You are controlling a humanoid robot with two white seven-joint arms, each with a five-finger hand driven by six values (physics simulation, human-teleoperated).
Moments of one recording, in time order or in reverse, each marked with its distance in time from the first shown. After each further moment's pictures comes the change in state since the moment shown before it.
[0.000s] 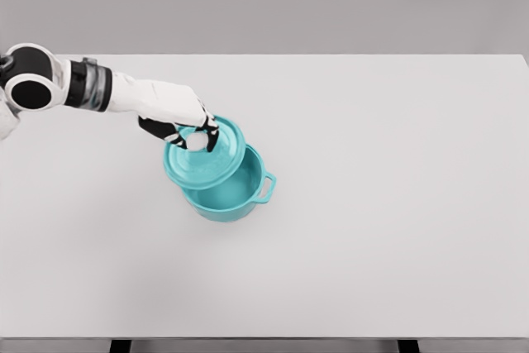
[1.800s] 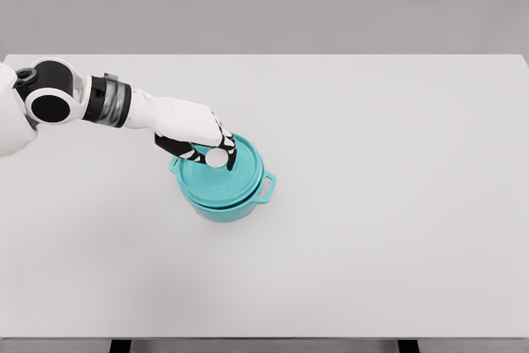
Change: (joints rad) left arm 0.006 -0.017 -0.043 -0.055 0.012 0.009 0.007; right arm 0.000 0.000 0.000 0.000 0.000 0.000 0.000
